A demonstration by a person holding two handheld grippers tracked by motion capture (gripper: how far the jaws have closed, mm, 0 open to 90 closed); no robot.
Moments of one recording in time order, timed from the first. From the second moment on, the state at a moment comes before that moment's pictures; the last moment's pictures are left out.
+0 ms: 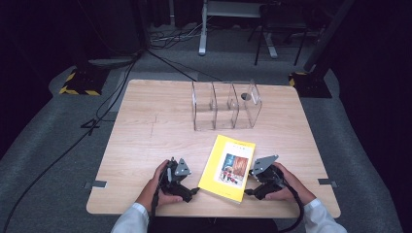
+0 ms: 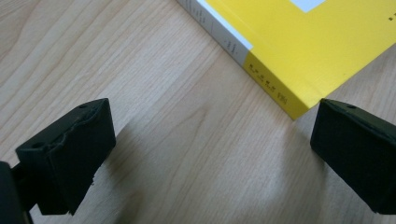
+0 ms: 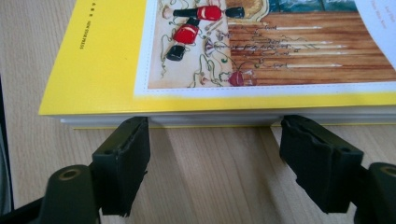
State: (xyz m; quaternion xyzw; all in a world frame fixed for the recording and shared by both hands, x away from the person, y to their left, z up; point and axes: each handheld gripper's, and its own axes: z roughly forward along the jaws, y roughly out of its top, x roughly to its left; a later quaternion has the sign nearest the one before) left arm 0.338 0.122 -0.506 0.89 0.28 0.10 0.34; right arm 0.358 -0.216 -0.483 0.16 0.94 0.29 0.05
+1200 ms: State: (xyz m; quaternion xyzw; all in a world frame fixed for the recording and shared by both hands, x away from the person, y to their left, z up) left arm 0.294 0.029 -0.486 0.90 0.20 0.14 0.37; right arm 0.357 -0.206 -0.449 0.21 0.88 0.42 0.07
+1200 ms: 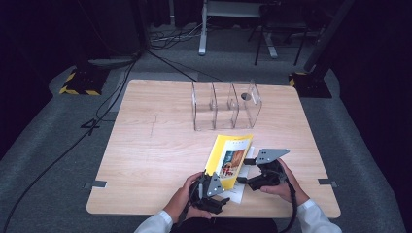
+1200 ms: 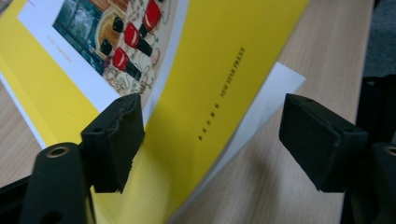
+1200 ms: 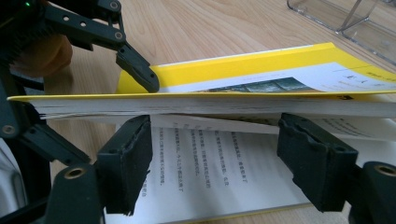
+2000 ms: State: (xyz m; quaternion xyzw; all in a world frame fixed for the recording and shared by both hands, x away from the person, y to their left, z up) left arm 0.298 0.067 -0.469 0.89 0.18 0.17 0.39; right arm 0.349 -0.225 -0.437 0.19 0.87 0.45 0.09
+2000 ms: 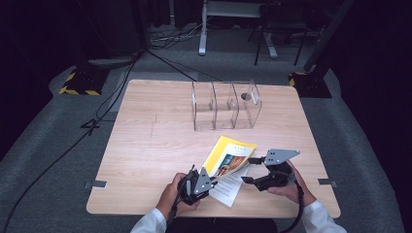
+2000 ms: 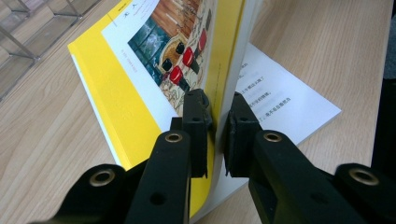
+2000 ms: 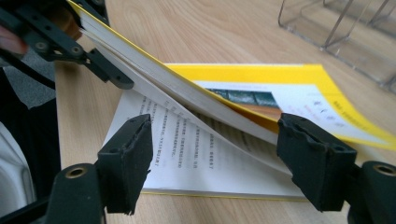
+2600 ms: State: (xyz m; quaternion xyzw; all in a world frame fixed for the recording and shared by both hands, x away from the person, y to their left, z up) left arm 0.301 0.098 -0.468 0.90 0.17 0.14 0.38; right arm 0.347 -0.176 -0.440 0.07 0.90 0.43 0.10
